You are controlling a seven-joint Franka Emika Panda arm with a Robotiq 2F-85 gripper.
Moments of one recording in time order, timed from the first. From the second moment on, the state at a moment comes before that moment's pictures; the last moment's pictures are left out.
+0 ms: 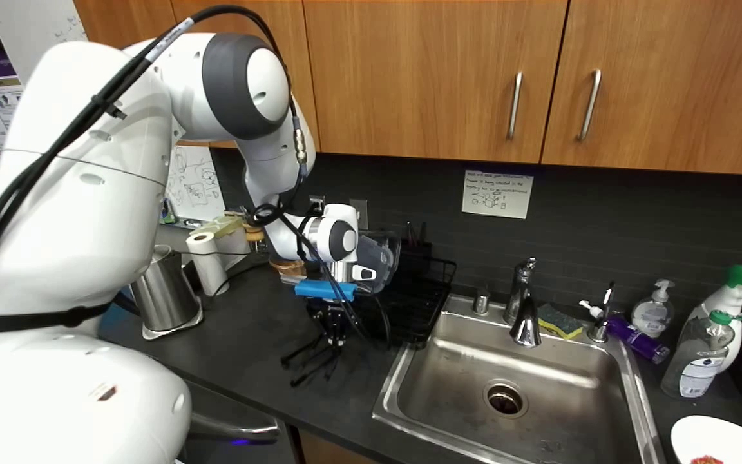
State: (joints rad) arm 0.05 0.59 -0.03 -2.10 -0.10 2.26 0.06
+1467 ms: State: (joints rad) arm -0.06 0.59 -0.03 -2.10 -0.09 2.26 -0.01
